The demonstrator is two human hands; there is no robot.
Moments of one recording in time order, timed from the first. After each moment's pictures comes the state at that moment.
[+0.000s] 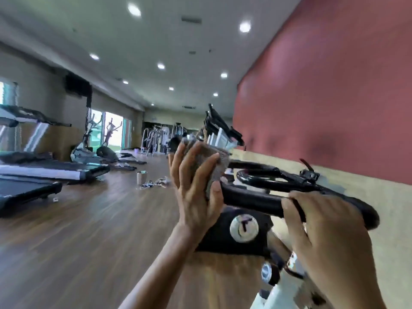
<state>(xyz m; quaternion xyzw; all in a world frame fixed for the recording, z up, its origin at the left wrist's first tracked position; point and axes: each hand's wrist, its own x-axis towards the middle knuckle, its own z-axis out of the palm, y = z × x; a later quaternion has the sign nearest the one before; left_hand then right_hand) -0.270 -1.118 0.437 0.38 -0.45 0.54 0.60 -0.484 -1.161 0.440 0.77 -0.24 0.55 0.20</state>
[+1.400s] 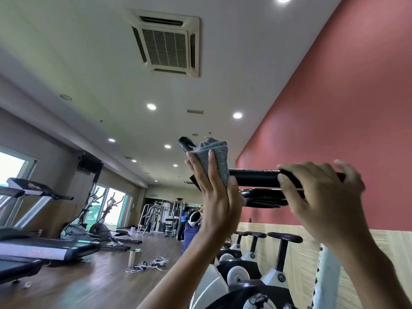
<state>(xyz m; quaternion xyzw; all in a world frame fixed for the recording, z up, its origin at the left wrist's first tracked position) -0.296 -1.158 0.404 0.30 -0.51 0.47 0.65 -0.477 -1.192 0.413 0.65 -0.17 0.68 0.31</state>
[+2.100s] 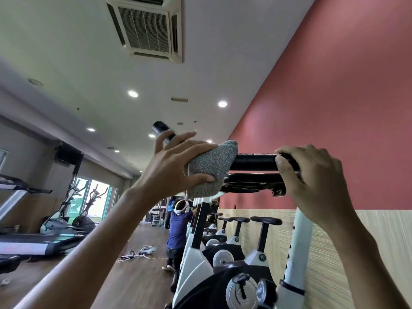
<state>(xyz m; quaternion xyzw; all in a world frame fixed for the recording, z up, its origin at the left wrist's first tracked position) -0.254 -1.081 0.444 0.43 -0.58 0.63 0.28 -0.506 -1.212 0.412 0.68 -0.13 0.69 0.20</state>
